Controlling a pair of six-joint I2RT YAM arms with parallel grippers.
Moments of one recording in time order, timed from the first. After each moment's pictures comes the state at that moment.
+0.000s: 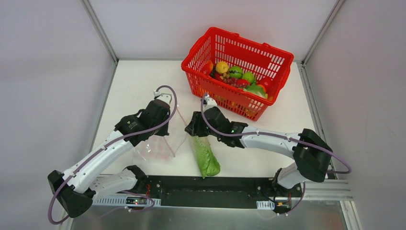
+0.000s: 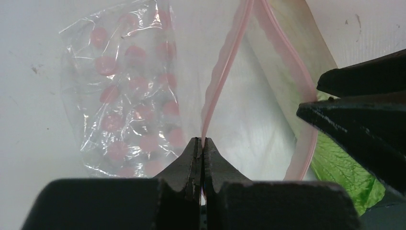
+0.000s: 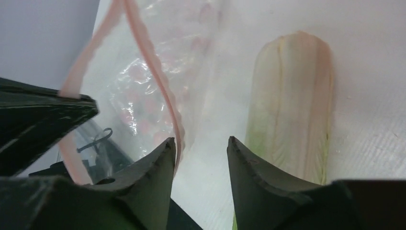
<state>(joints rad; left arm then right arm) -0.69 0.97 0.99 -0.91 -0.33 -0.40 1.06 1.52 0.94 0.03 0.14 0.82</state>
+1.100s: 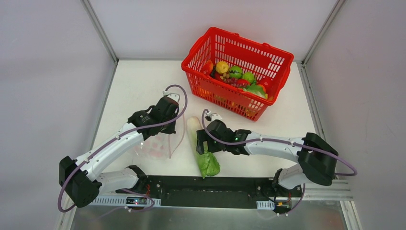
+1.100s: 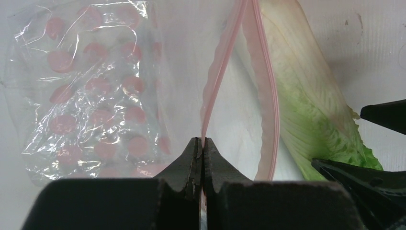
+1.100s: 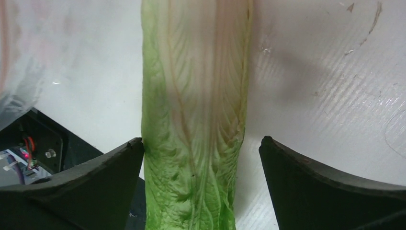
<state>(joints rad) -0.69 1.11 0.96 -0.80 -0.28 -0.40 1.11 1.44 0.84 -0.27 0.13 0.76</state>
